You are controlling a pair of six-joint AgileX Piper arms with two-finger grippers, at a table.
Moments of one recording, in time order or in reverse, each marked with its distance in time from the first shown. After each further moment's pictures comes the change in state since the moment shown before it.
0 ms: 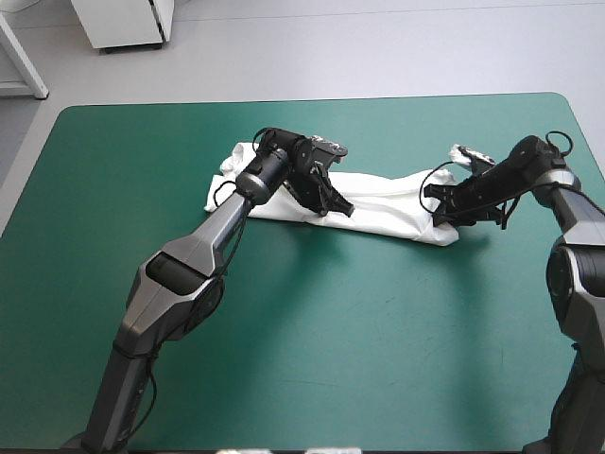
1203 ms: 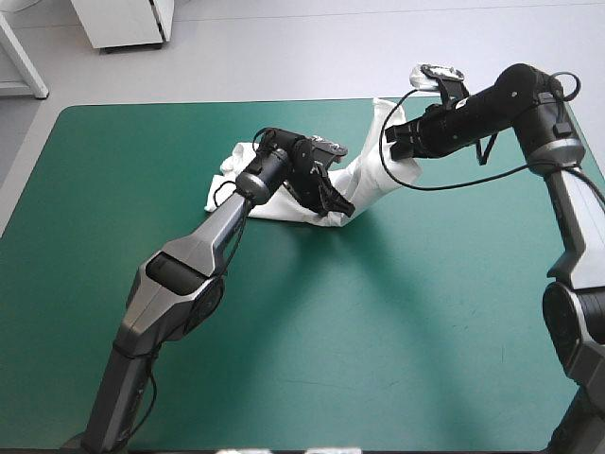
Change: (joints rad) left arm 0.000 -0.005 0.000 0.000 0.000 -0.012; right arm 0.184 -0.197 -0.378 0.000 0.153 0.061
